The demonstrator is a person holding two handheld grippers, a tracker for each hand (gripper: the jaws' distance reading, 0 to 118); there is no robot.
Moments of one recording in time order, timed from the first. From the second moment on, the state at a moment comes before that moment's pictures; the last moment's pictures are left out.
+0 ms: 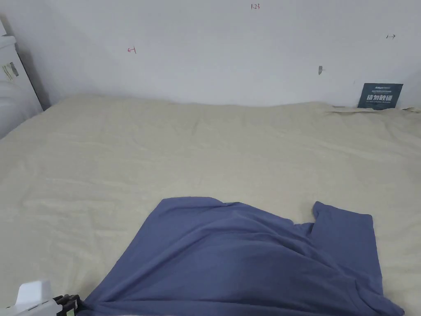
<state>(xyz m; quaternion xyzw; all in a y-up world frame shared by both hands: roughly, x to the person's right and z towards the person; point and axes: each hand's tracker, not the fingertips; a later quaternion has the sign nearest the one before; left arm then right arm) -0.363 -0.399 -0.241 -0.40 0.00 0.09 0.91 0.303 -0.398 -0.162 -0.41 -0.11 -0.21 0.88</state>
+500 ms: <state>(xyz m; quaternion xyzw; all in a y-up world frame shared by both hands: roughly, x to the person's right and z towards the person) -0.343 -0.428 -0.263 -0.50 0.04 0.07 0.86 0.284 -0.415 -0.172 -0.48 -0.14 -0.18 0.84</state>
